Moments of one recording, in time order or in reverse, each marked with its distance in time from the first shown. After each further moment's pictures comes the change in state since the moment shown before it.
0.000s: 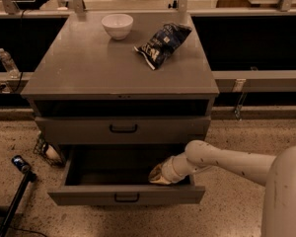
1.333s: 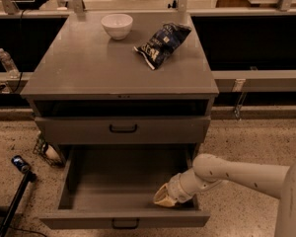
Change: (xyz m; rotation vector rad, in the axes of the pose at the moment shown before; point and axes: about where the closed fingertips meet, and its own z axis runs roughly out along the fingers) arm 0.003 0.087 -0.012 -0.148 -0.018 0.286
